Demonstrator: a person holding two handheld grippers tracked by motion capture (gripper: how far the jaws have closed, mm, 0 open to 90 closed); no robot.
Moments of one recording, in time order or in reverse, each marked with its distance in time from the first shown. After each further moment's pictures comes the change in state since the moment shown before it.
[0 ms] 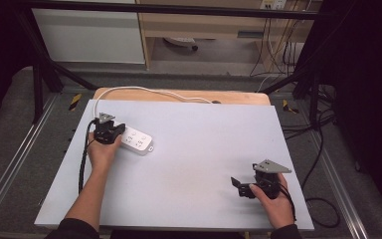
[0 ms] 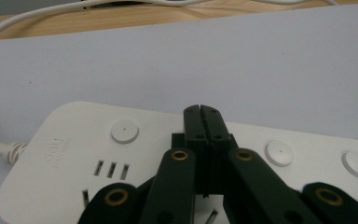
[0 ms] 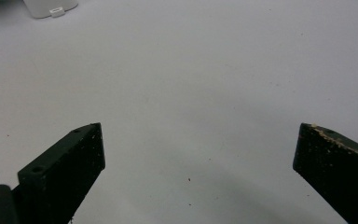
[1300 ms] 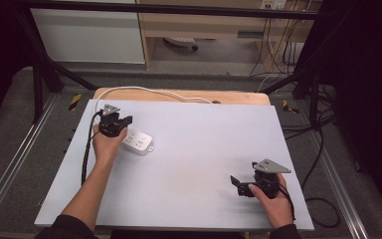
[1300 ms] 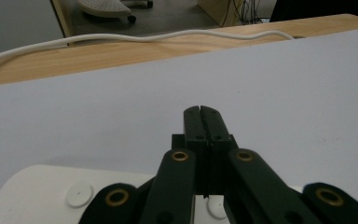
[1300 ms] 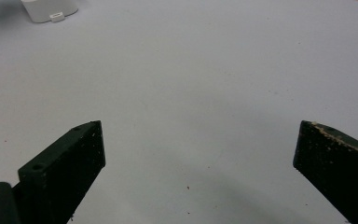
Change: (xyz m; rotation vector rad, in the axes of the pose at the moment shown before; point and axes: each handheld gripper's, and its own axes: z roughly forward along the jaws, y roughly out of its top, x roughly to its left) left arm -0.024 0.034 -0.001 -0.036 -0.085 0.051; right arm 0.001 0.002 0.002 -0.036 -0.010 -0.013
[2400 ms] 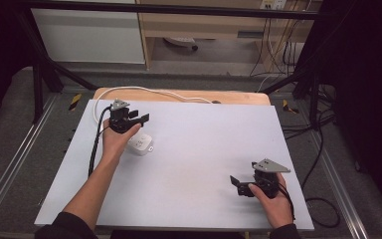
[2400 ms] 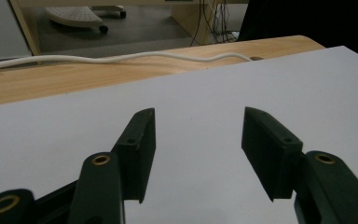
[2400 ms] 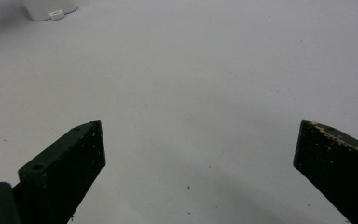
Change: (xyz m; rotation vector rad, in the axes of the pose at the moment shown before) left arm -0.022 0.018 0.005 -0.064 -0.112 -0.042; right arm -0.001 0.000 0.002 0.011 0.005 -0.004
